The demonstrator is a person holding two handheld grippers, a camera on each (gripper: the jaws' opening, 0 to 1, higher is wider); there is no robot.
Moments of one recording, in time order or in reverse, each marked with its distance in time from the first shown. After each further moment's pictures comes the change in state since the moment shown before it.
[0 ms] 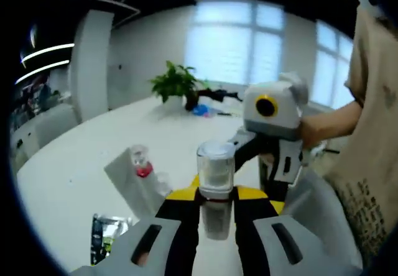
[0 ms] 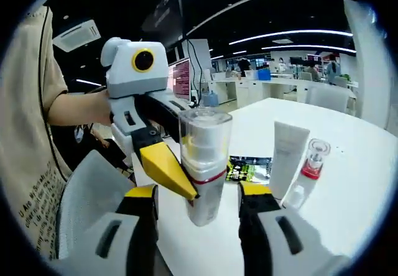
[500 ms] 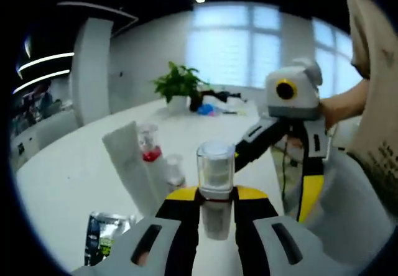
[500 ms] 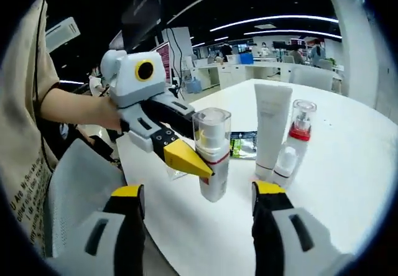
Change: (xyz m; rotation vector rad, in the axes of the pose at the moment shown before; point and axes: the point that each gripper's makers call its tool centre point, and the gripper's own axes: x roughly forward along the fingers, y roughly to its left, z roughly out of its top) left arm 0.020 0.036 -0.049 0.033 -0.016 0.030; right arm -0.008 -0.022 -0.045 0.087 0.091 -0.118
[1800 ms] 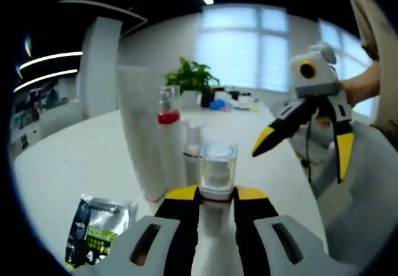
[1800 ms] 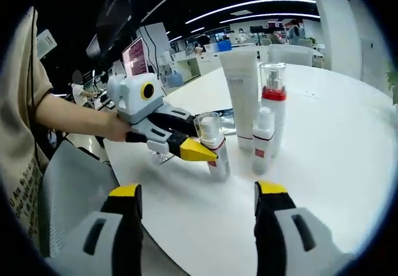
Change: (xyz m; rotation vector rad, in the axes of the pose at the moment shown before) left arm 0.028 0.031 -0.047 -0.023 -0.038 0.043; right arm -0.005 -0.018 -0.033 0.115 0.053 -0.068
